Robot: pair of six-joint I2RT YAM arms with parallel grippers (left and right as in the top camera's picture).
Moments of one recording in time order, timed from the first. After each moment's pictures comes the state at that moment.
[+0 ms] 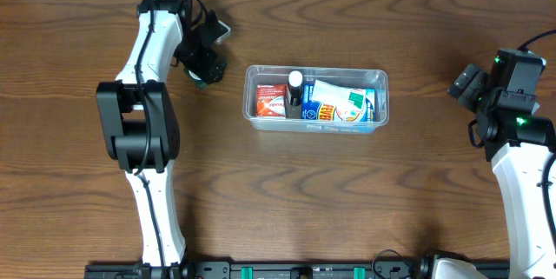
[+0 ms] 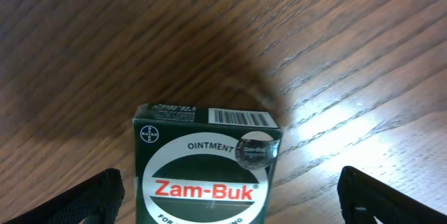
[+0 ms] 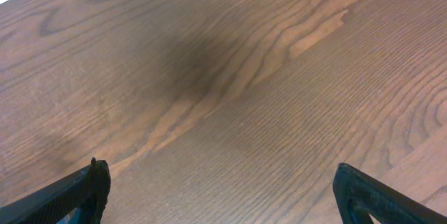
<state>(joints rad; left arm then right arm) -0.02 2.36 2.00 -1.10 0.13 0.69 -0.17 1.29 1.02 -0.56 0.28 0.39</state>
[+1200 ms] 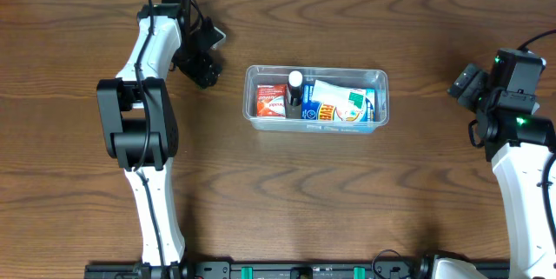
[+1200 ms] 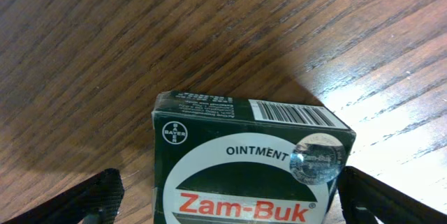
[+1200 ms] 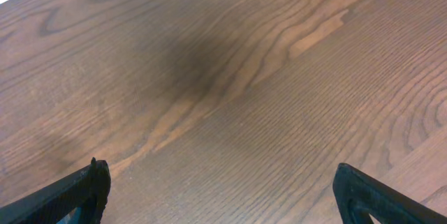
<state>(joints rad) 0.00 2.38 1.96 -1.03 0.07 0.69 -0.17 1.29 1.02 -0.56 0.28 0.39</state>
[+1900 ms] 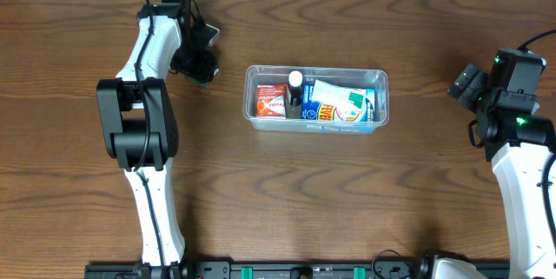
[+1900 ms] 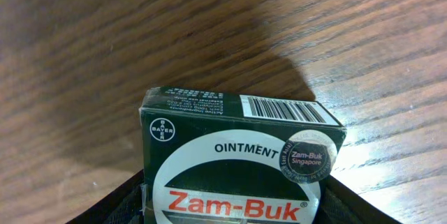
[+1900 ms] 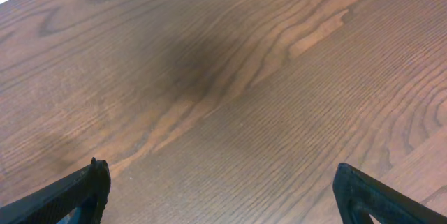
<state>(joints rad) 0.00 2.38 1.96 -1.06 0.07 0.41 -0.17 1.29 1.02 -0.56 0.28 0.39</state>
